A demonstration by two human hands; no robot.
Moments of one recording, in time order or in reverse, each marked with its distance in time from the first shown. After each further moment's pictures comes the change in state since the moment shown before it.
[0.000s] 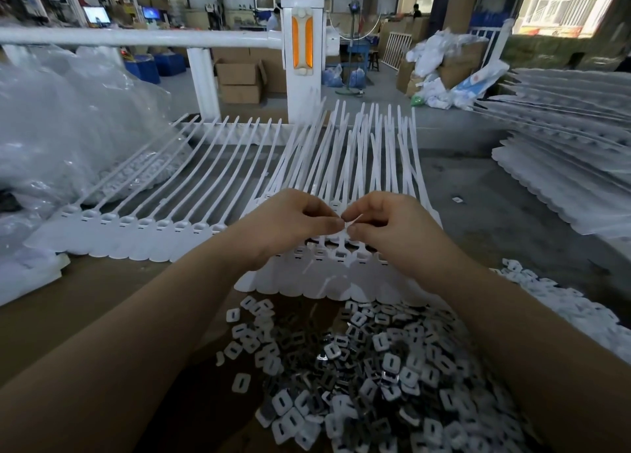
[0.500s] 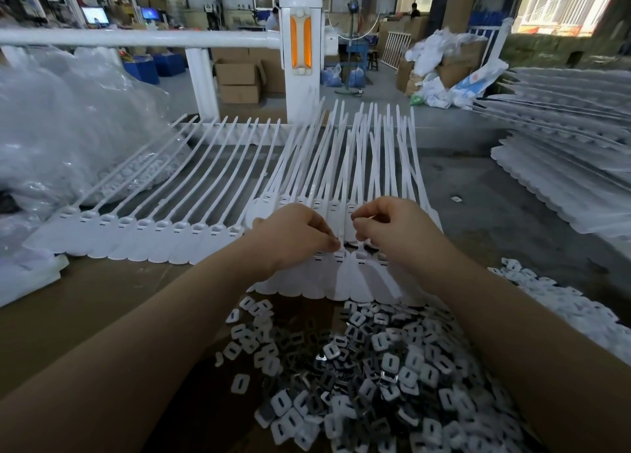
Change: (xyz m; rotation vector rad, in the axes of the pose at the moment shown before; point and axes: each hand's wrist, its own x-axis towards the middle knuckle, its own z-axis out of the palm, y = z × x) left_hand 0.004 -0.003 0.016 0.139 0.021 -0.142; right_hand 0.004 0.007 0.002 0.001 0.051 0.099
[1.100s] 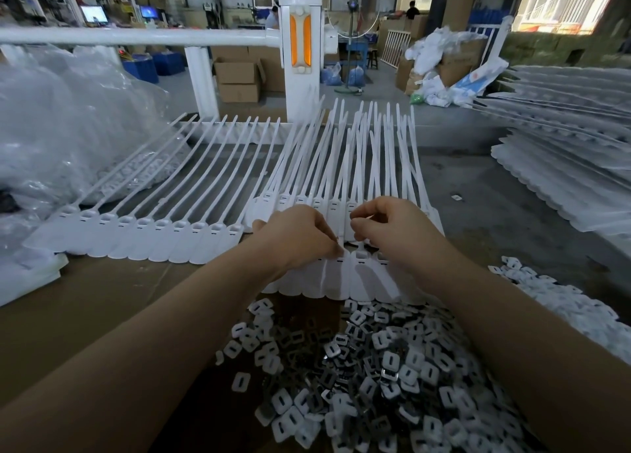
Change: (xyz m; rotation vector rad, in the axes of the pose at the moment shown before) left_hand 0.000 0.003 0.008 0.056 0.032 -0.071; right_hand 0.000 0.001 0.003 -0.011 -0.001 0.013
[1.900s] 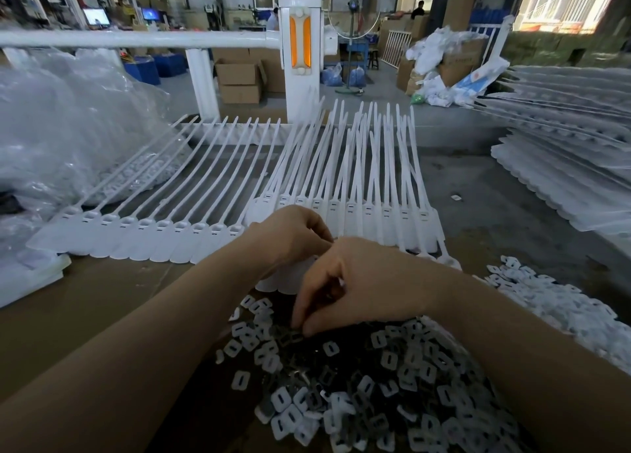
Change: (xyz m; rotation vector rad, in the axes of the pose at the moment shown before) left_hand -0.001 -0.001 -0.008 -0.037 -0.034 -0.001; right_hand -0.032 -0.032 0.007 -0.249 -0.753 -0.492
